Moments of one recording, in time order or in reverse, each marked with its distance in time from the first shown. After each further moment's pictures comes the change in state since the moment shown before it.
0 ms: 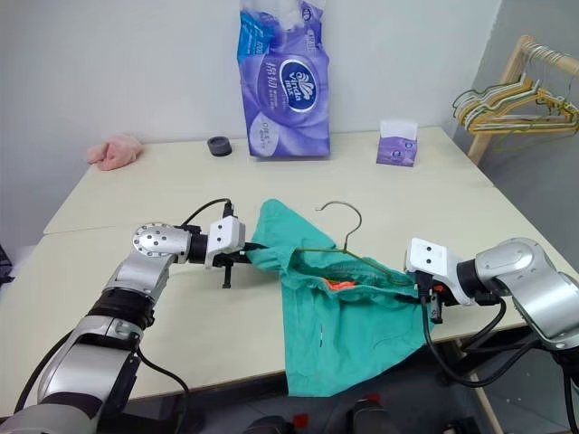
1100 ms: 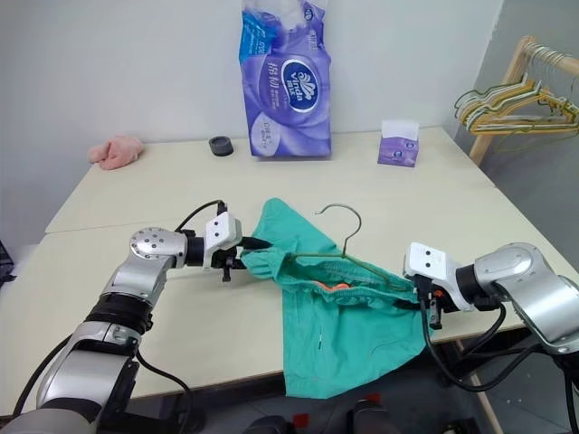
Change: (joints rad) left arm 0.068 -0.006 0.043 -0.111 -0.020 0.167 0.050; right arm 0.018 0.003 -0.014 -0.033 0.053 0.062 -0.016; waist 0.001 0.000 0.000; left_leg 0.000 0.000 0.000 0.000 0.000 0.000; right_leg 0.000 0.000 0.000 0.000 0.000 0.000
